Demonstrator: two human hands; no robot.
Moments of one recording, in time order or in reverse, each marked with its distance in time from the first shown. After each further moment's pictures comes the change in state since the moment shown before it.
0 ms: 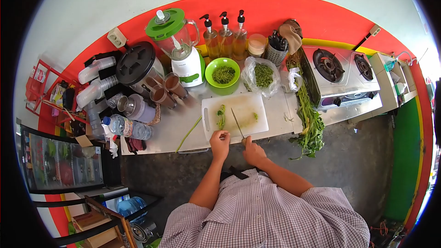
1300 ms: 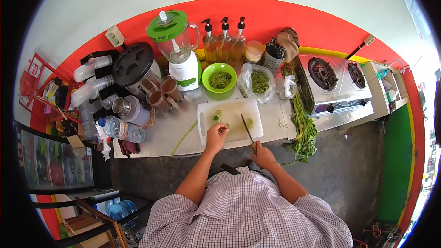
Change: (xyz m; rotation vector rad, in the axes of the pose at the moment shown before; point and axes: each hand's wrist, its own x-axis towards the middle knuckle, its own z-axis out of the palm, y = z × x) left_hand 0.054 0.026 -0.005 0.042 -0.287 -0.026; right_hand -0.004 0.060 -0.019 -0.014 0.051 -0.056
